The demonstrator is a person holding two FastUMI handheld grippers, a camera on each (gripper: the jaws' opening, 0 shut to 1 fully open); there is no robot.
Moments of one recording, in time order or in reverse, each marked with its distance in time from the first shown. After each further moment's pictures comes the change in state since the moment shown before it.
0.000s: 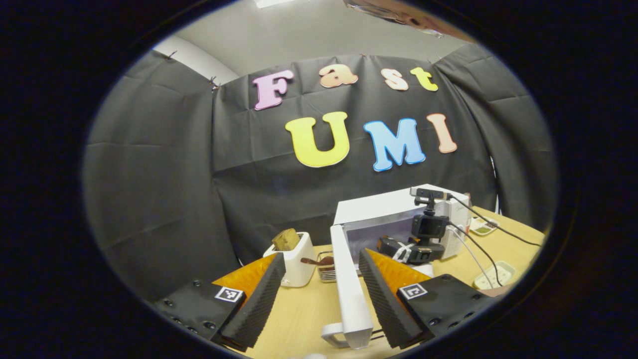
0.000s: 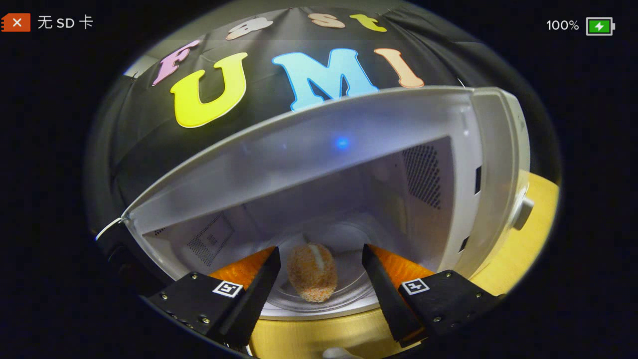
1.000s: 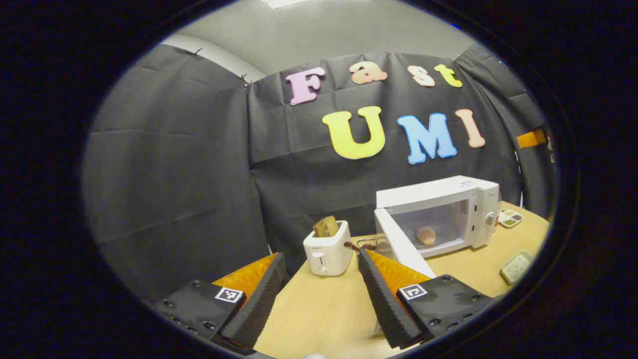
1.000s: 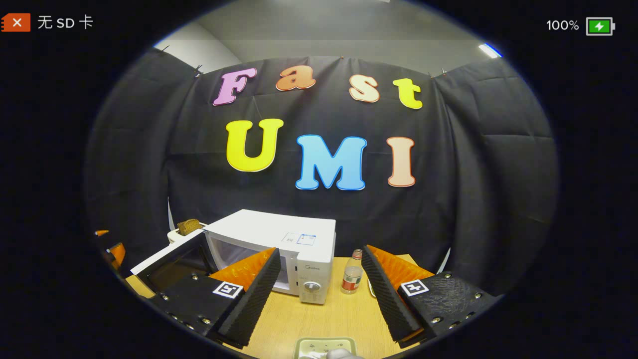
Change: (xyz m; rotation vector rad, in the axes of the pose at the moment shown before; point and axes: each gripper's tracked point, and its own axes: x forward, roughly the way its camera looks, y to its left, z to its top) left arm -0.033 0.091 -0.086 -0.003 0.064 0.202; right arm -0.306 -0.159 0.233 -0.374 -0.121 0.099
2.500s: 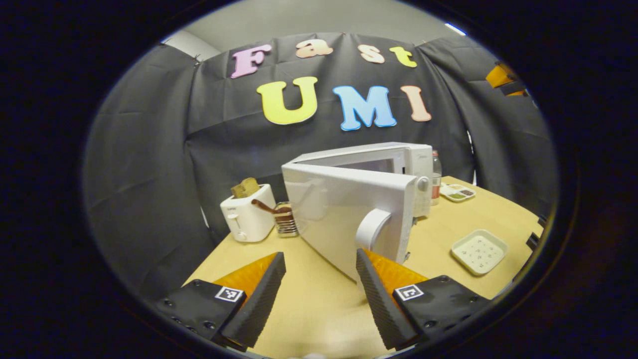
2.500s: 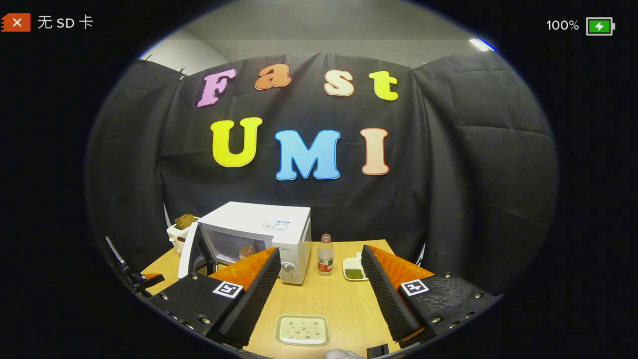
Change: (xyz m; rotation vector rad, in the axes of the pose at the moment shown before) left arm -0.036 -0.228 -0.058 0.010 0.112 -0.349; right arm -0.071 -0.068 0.012 0.027 0.087 -0.067
